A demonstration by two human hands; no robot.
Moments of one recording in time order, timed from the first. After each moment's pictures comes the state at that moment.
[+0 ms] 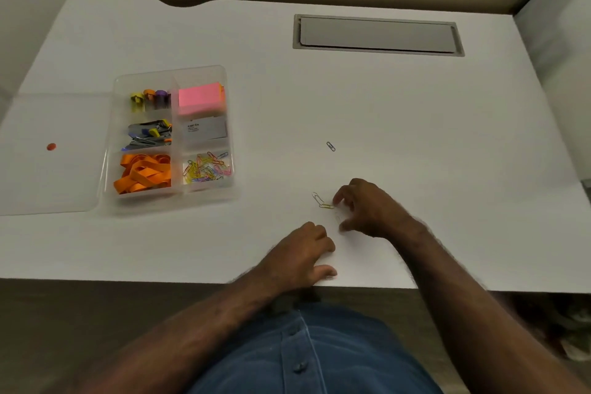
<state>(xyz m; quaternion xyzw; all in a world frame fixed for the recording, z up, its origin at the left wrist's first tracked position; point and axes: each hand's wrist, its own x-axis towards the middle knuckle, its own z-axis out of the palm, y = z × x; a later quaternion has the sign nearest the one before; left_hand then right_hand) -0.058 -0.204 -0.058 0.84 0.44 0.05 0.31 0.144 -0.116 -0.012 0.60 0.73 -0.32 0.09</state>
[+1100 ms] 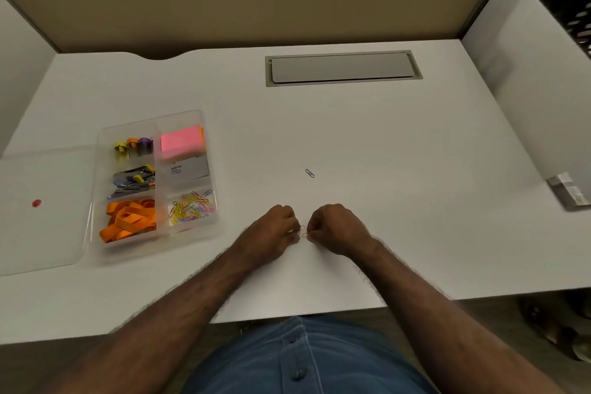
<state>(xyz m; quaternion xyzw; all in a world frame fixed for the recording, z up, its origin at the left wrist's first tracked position) -0.082 -0.114 -0.055 0.86 0.44 0.08 0.24 0.117 -0.118 -0.018 0.65 0.69 -0.32 0.01</state>
